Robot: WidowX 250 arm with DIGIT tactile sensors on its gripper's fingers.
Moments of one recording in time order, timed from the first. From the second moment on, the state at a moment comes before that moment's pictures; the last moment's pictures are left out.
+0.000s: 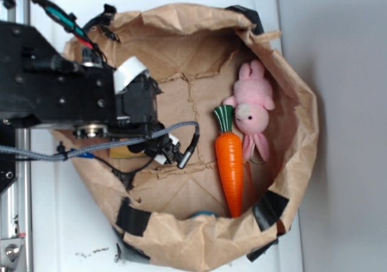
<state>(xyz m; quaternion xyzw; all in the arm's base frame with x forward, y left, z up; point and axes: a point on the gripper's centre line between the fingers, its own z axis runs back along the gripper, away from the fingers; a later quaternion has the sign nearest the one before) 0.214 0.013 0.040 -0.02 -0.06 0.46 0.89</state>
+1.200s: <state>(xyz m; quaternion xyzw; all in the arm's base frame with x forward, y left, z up) 0.134 0.025 0.033 -0.05 -0.13 0.42 0.90</state>
